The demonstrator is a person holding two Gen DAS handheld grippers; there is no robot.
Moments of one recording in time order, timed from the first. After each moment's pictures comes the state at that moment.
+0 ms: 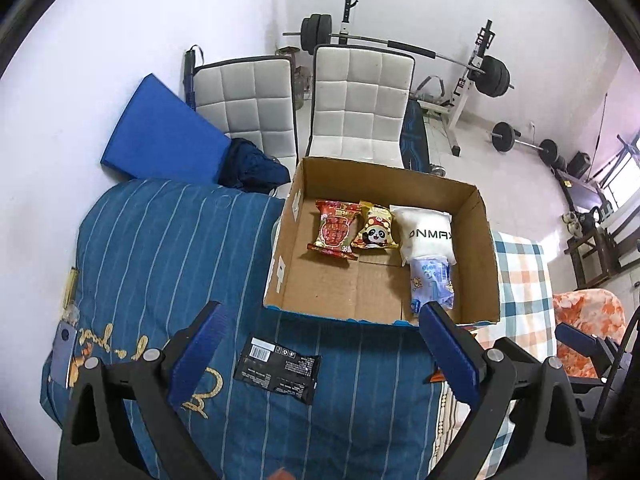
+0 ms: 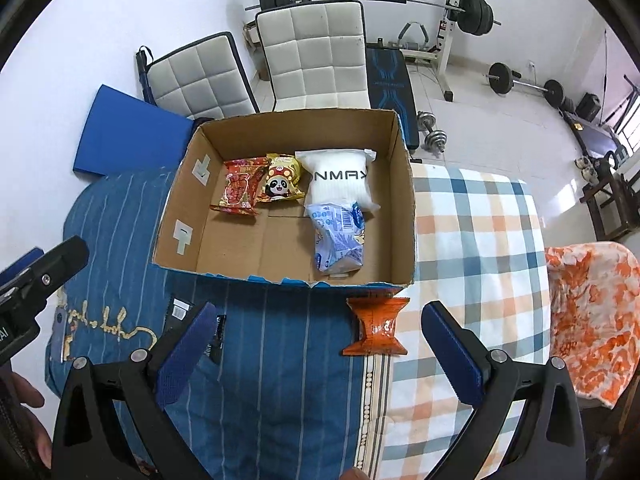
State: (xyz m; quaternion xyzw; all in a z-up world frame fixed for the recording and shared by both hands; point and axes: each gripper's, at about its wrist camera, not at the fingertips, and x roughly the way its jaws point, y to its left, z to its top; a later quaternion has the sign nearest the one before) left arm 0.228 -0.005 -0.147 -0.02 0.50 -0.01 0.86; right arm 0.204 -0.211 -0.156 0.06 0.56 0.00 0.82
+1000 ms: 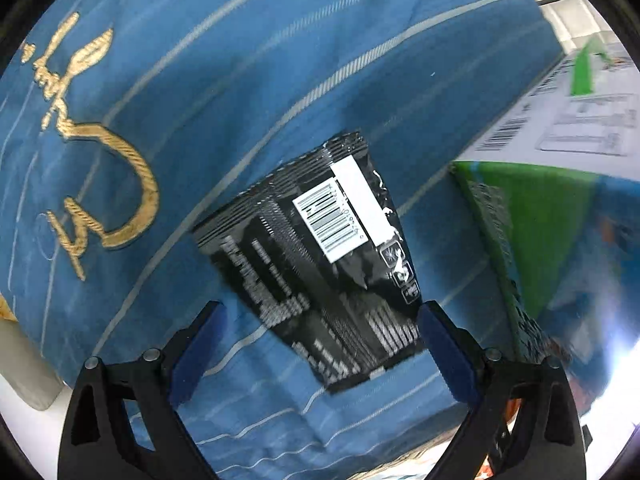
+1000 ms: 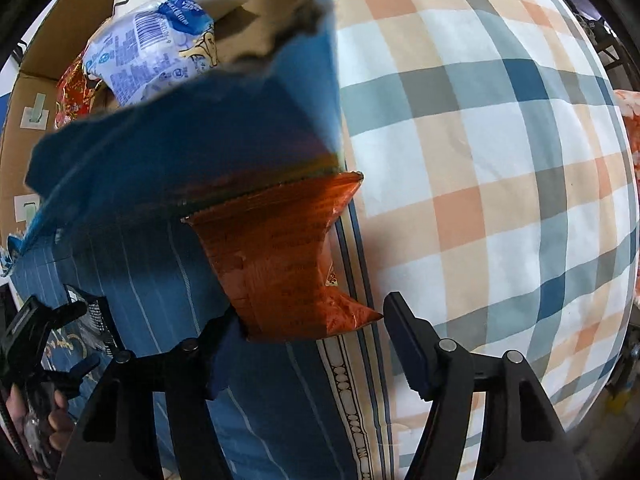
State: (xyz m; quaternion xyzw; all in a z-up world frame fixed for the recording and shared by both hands) left arm 0.236 0.098 -0.452 -0.34 0.72 0.17 0.58; right arm 0.220 -0.295 -0.396 0.16 0.73 -0.06 0.67
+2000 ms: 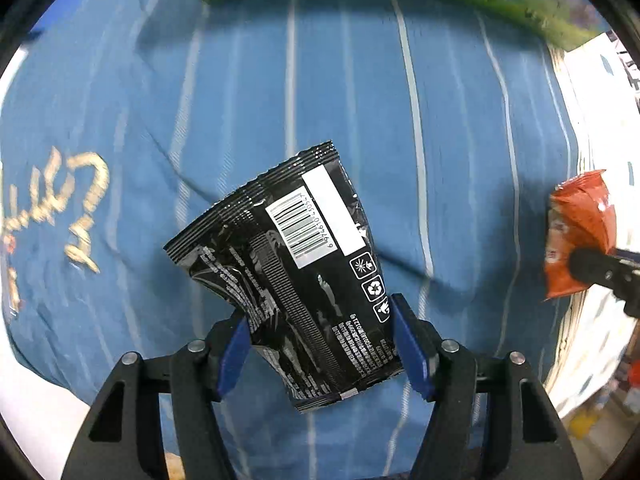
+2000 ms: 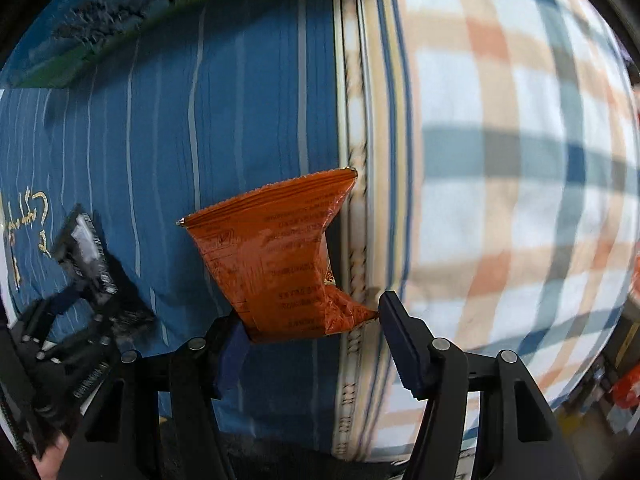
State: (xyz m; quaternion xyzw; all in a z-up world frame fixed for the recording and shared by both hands) left arm 0.103 -0.048 -0.448 0.06 0.74 -0.03 0.67; right arm 0.114 -0.234 -0.408 0.09 0.79 0.00 0.61
